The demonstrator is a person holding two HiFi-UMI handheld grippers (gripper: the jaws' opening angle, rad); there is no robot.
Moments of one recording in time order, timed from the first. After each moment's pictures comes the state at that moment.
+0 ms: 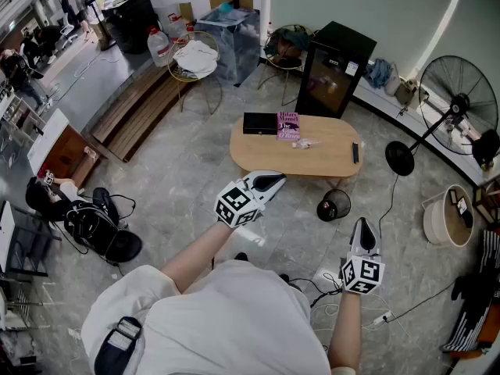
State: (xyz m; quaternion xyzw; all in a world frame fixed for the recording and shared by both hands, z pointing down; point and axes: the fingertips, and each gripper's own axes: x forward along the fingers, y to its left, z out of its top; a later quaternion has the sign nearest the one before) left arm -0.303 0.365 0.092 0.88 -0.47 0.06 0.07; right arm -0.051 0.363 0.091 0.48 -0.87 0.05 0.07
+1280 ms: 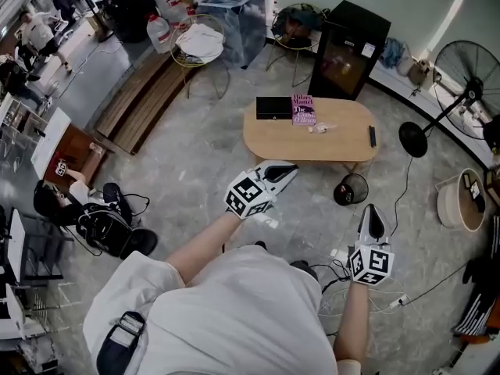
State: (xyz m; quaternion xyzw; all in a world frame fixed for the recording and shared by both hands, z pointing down) left arm -0.368 0.360 0.116 0.89 -0.44 0.08 0.09; right arm -0.142 0.363 0.095 0.49 -0.87 0.06 0.07
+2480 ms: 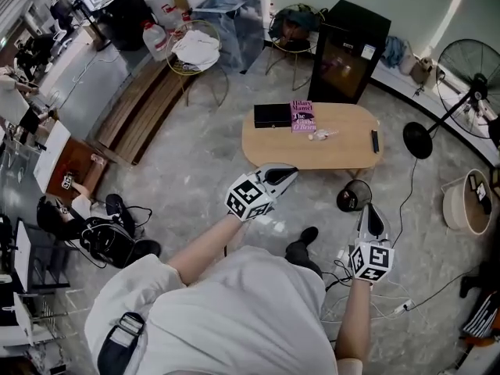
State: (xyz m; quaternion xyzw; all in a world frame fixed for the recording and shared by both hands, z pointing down) left arm -0.373 0.292 0.138 0.89 -0.43 0.09 0.11; right arm -0.151 0.288 0.130 0.48 -0.87 0.08 0.10
